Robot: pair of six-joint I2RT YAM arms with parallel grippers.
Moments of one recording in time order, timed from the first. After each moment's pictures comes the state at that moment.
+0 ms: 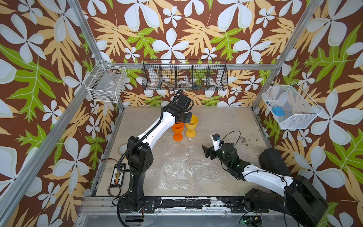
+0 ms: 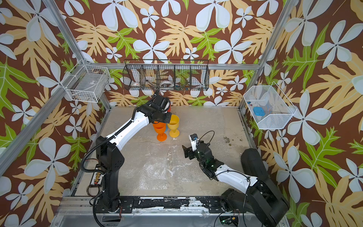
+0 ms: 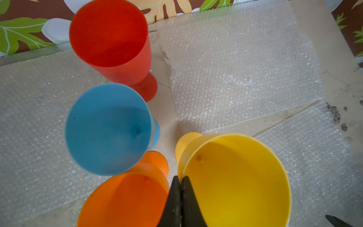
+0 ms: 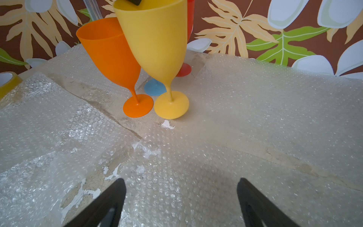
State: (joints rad) left arm -0.57 2.03 2.02 -0.90 -0.10 -0.25; right arm 0.61 1.21 0.43 0.40 0.13 0.08
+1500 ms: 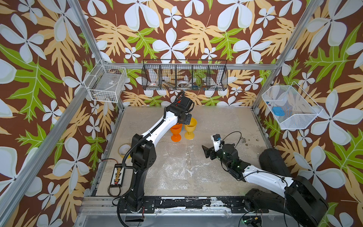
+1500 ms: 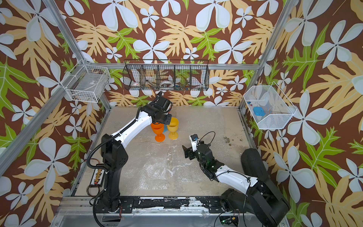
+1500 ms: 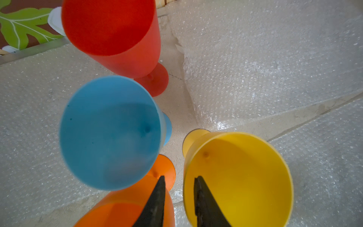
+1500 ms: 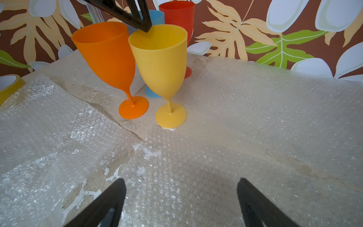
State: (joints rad) left arm -0.56 2.09 2.07 -0.93 -0.16 -0.23; right arm 0.61 1.19 0.41 0.42 0.13 0.08
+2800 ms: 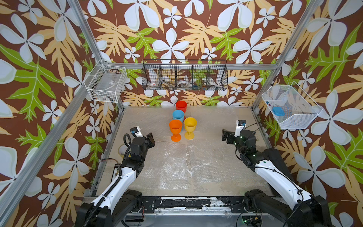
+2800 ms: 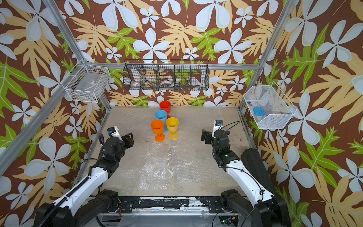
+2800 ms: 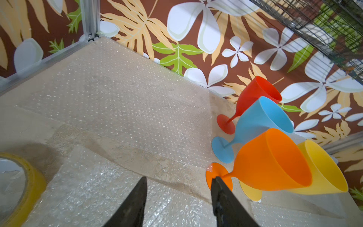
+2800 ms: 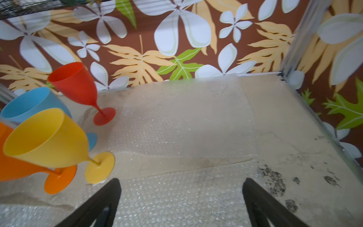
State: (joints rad) left arm -0.19 0.98 0.45 0.19 -0.25 -0.54; right arm 0.21 1.06 0.66 0.03 0.19 0.22
